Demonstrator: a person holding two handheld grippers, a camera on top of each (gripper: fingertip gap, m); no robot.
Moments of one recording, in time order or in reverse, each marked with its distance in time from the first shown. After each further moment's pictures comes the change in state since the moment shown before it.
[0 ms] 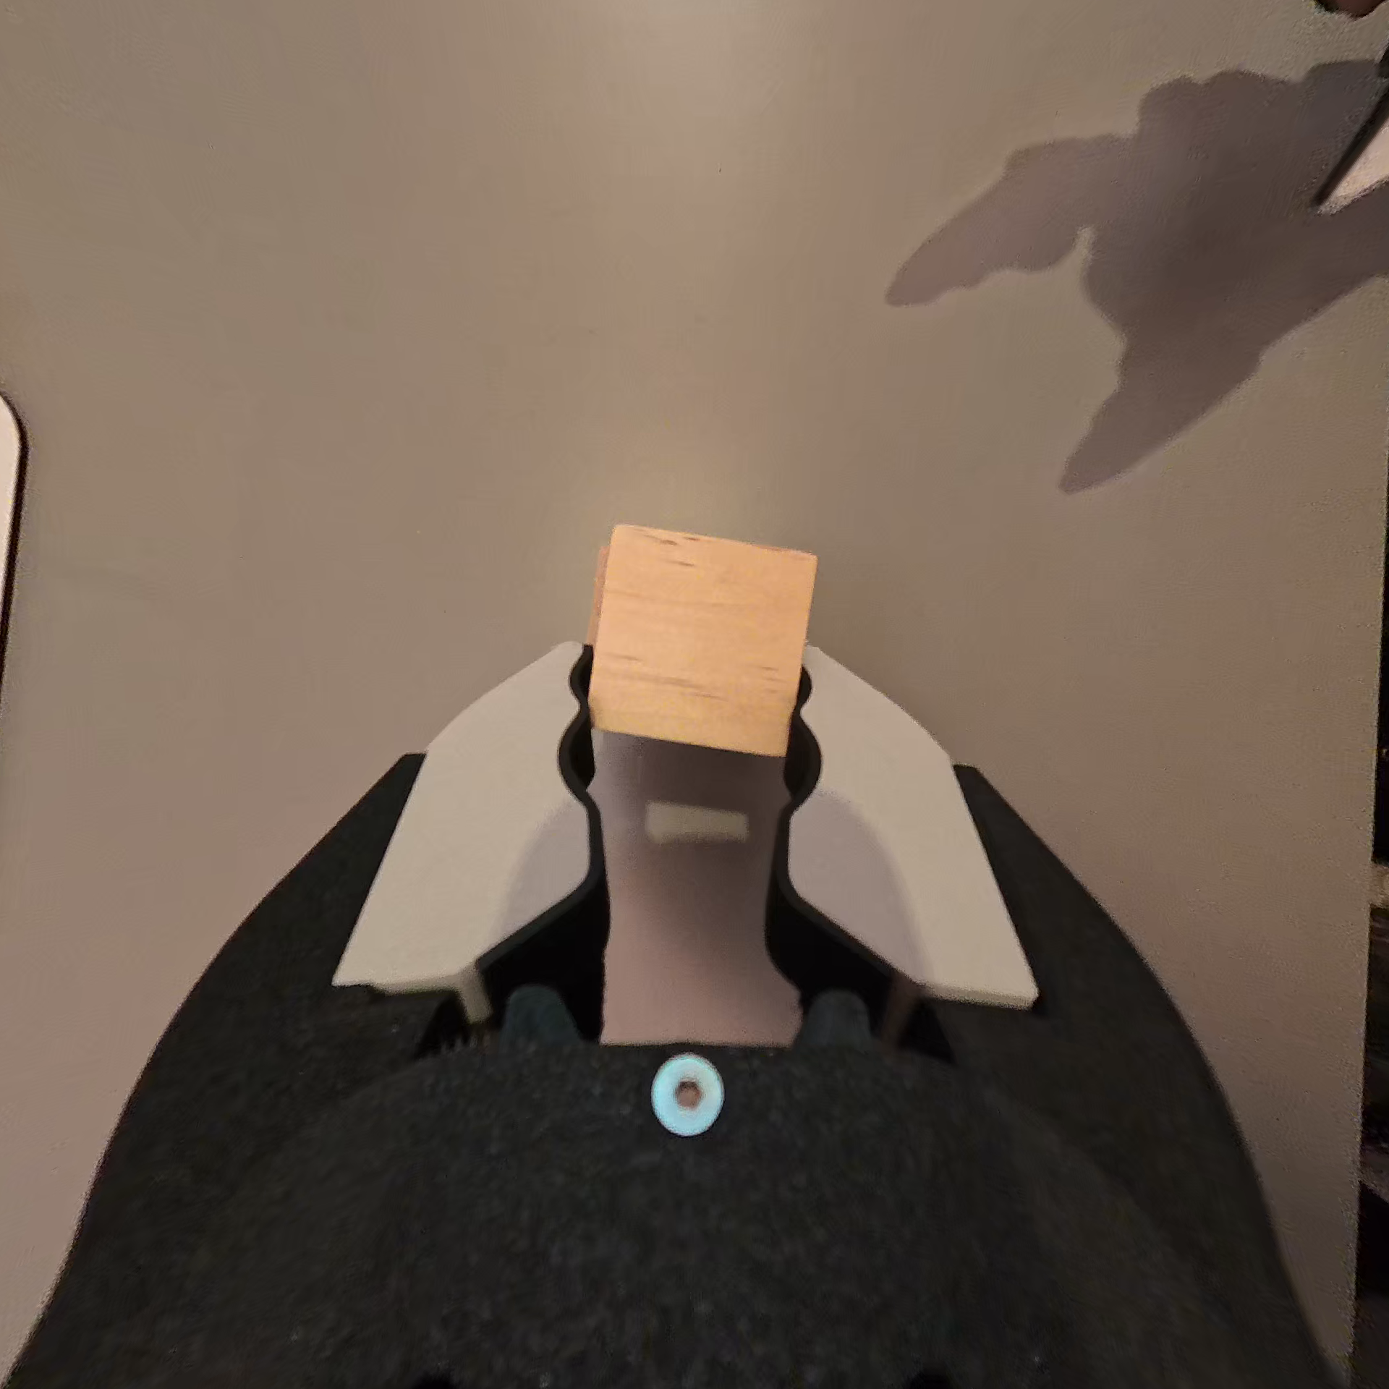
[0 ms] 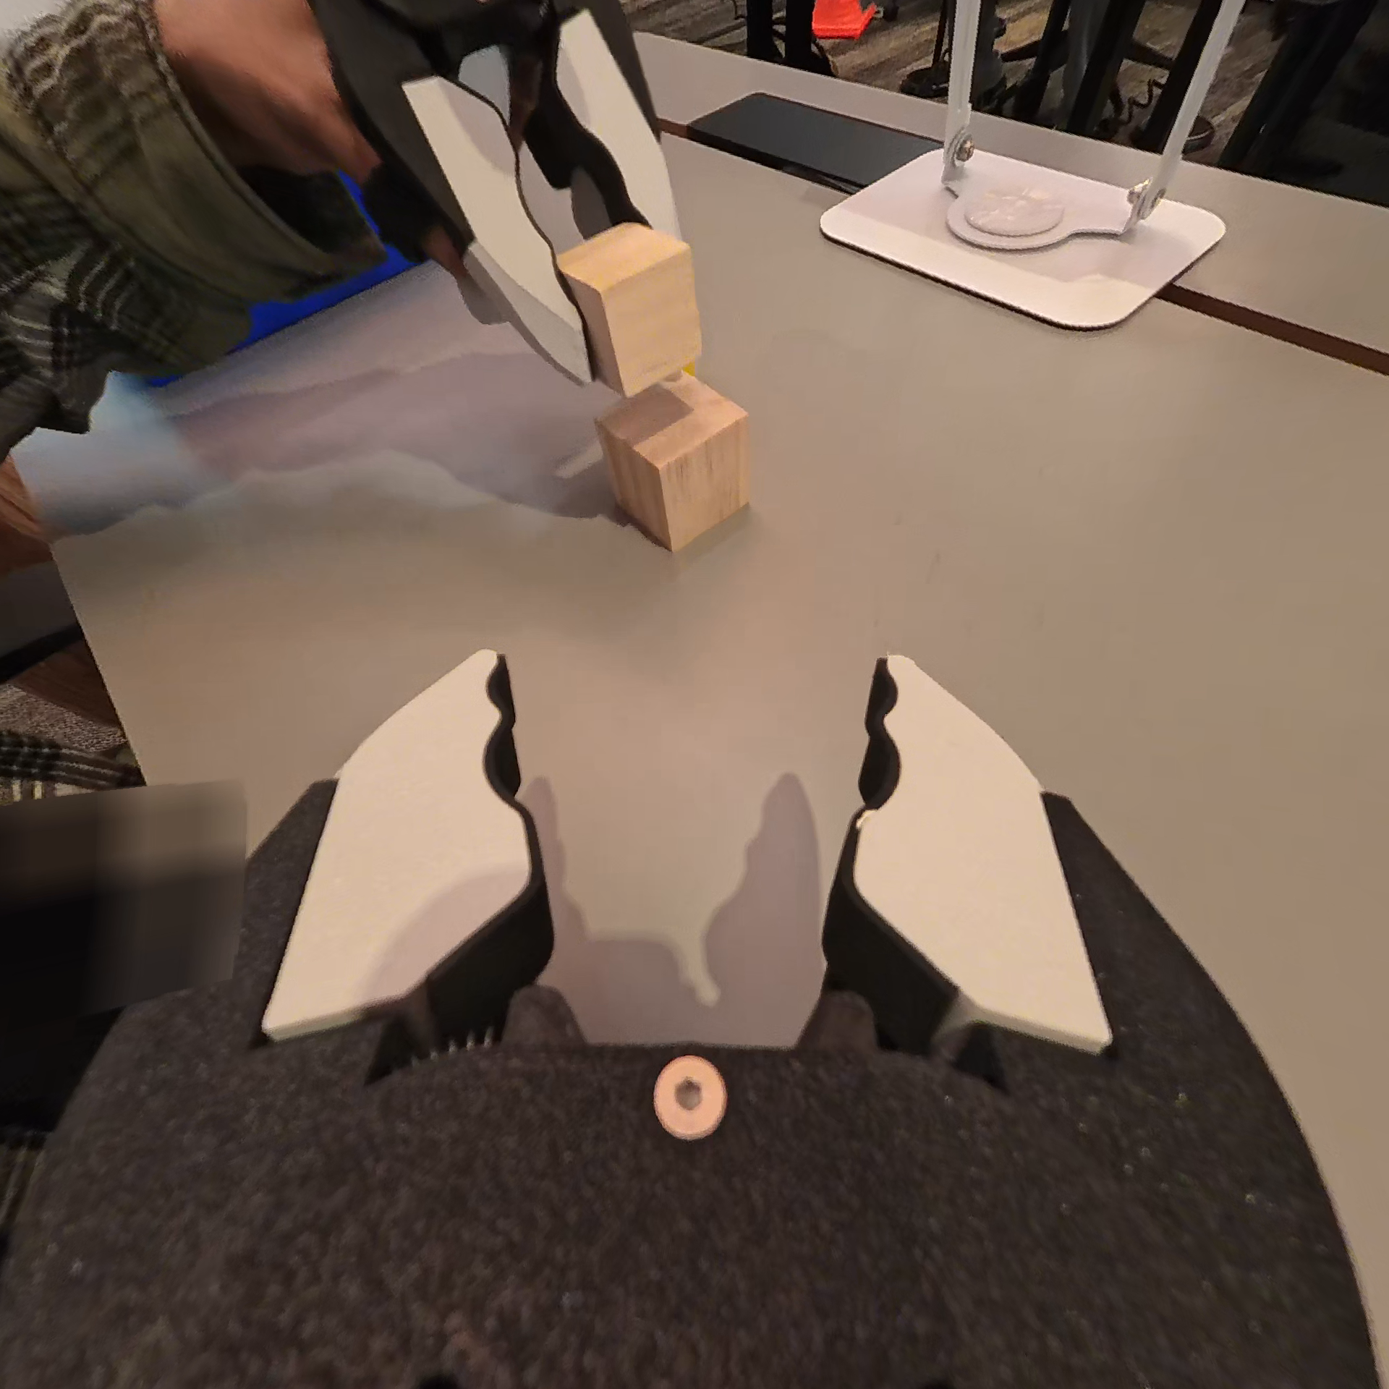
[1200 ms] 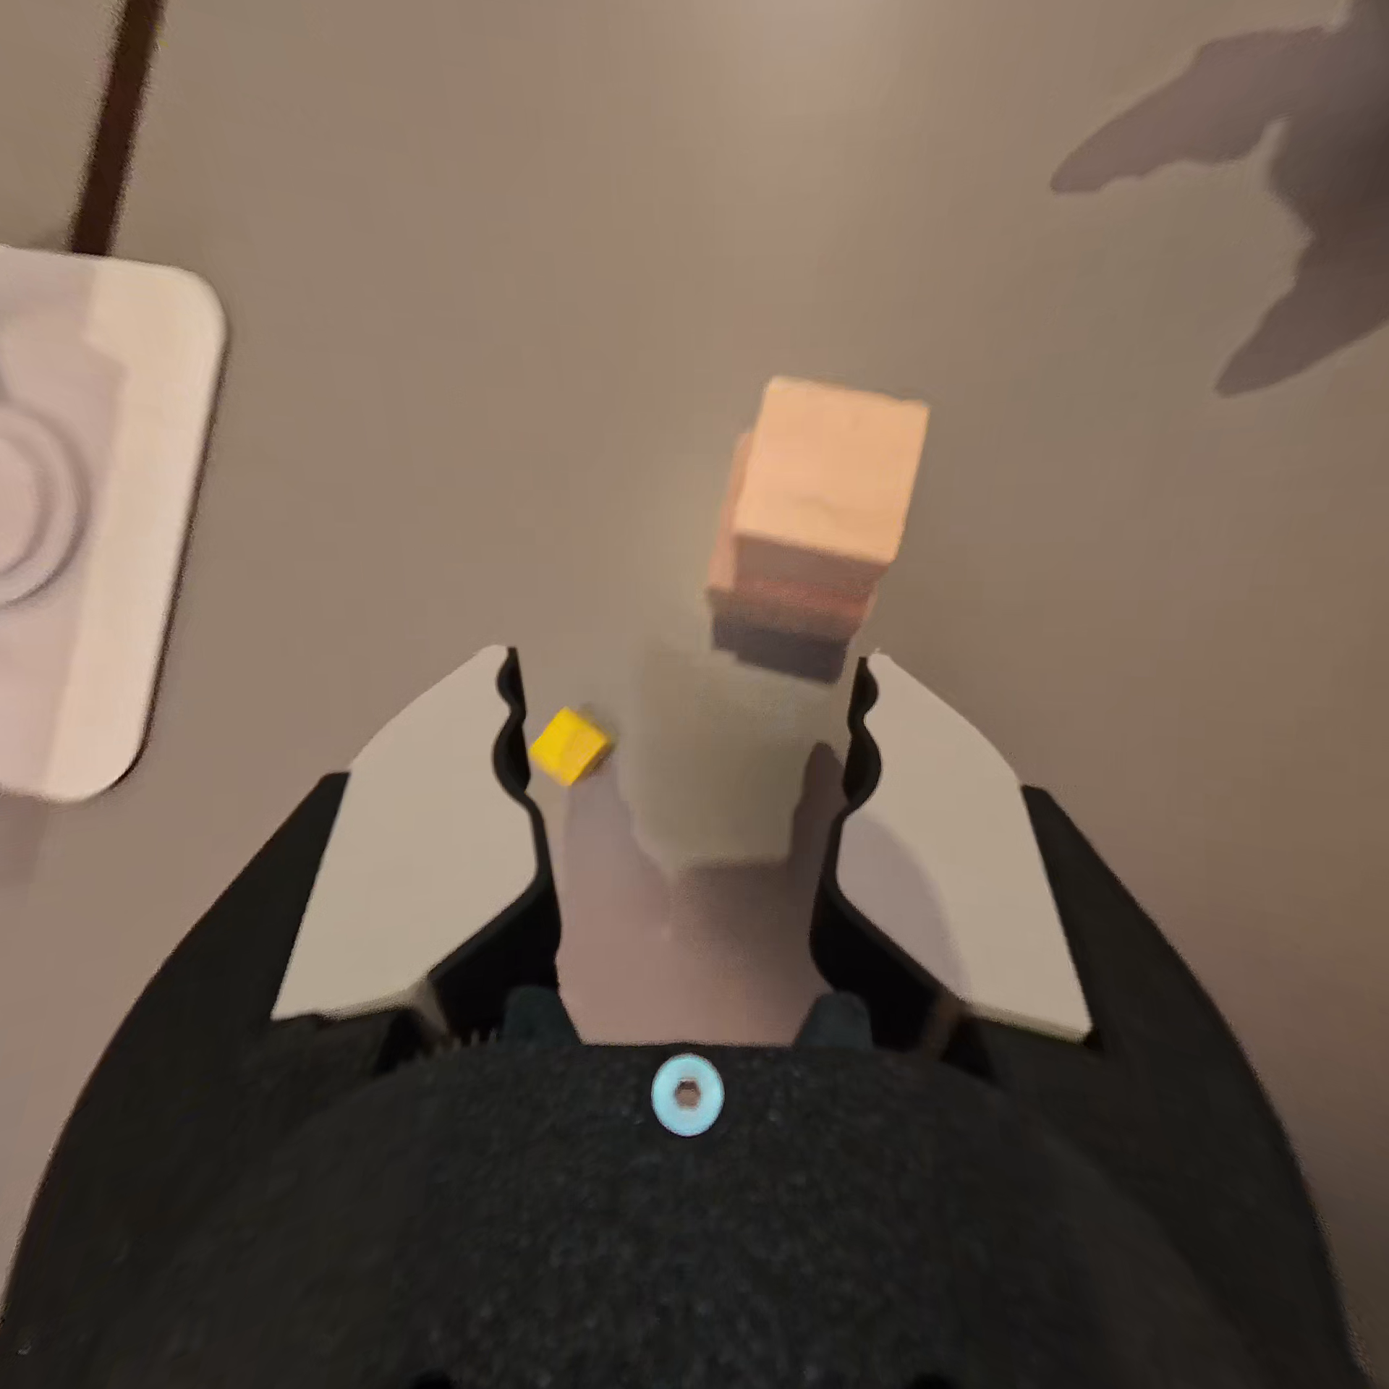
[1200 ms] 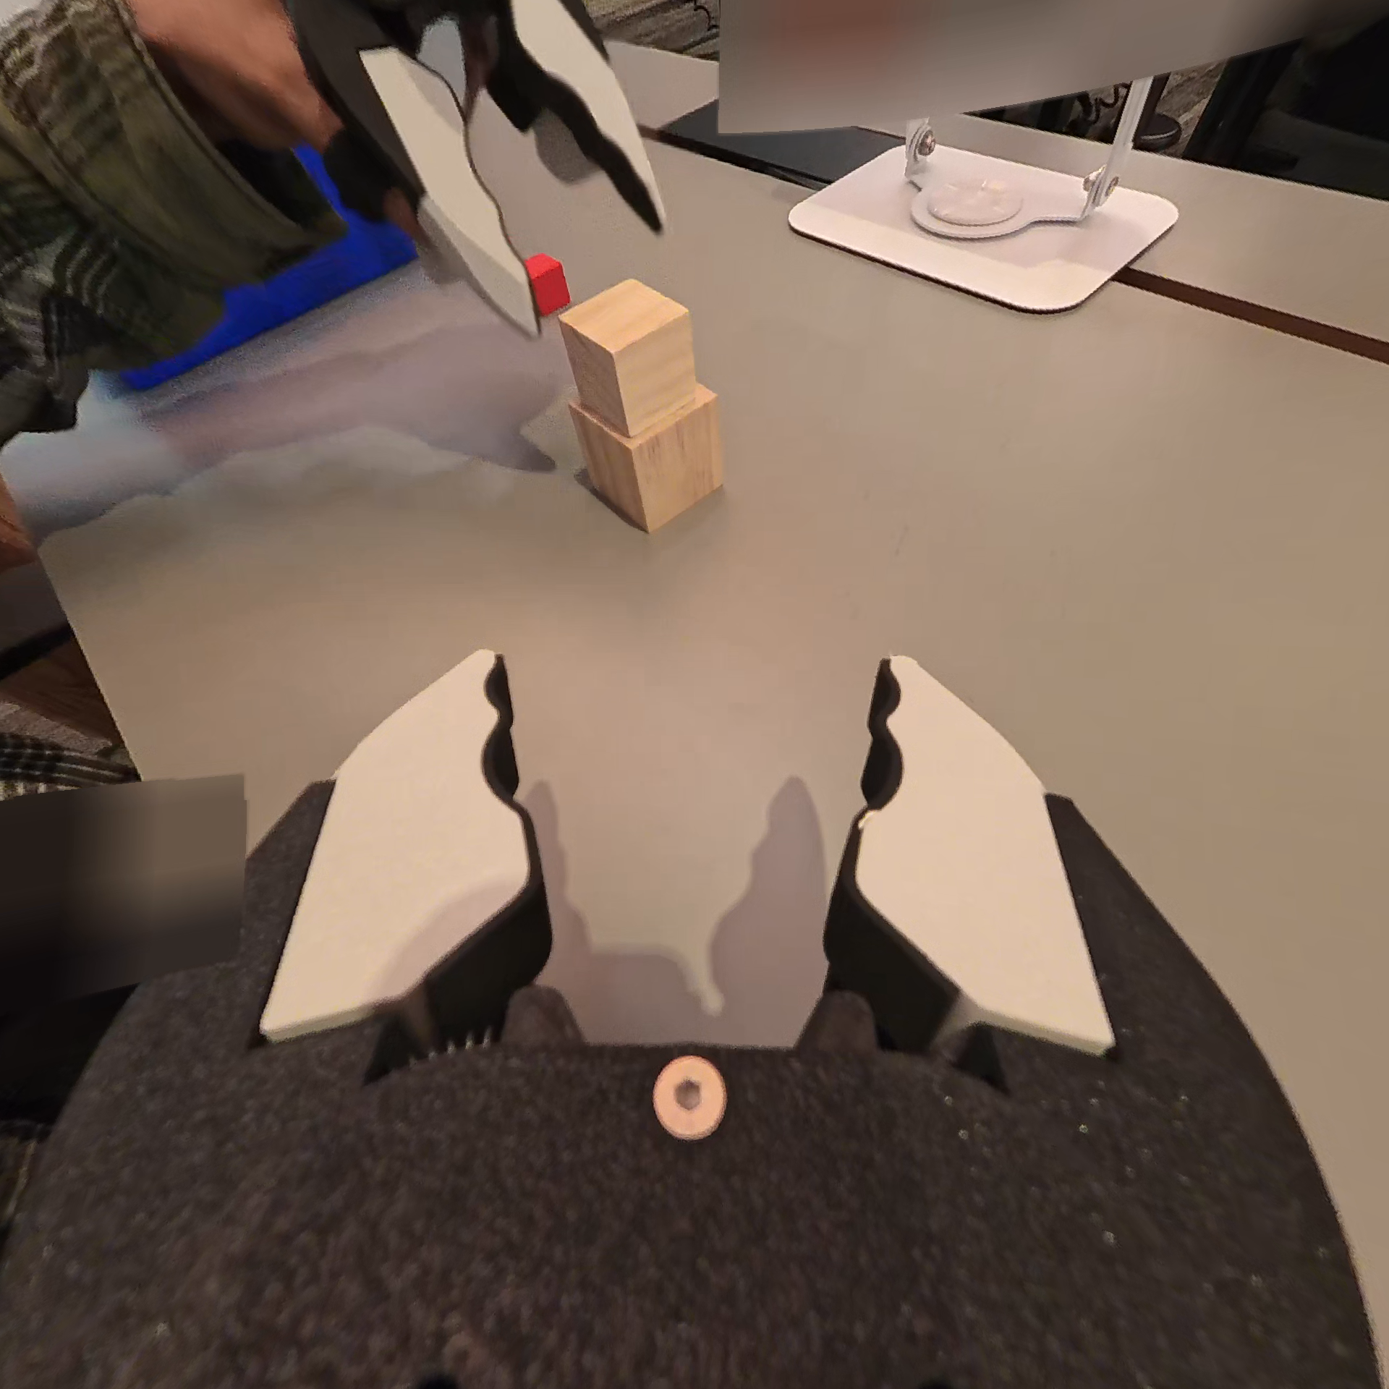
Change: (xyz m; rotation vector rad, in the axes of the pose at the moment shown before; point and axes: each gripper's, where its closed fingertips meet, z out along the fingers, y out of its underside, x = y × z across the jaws) left arm -0.031 0.027 -0.025 0.011 -0.119 -0.030; right arm 0.009 0.007 -0.013 0.009 0.023 0.019
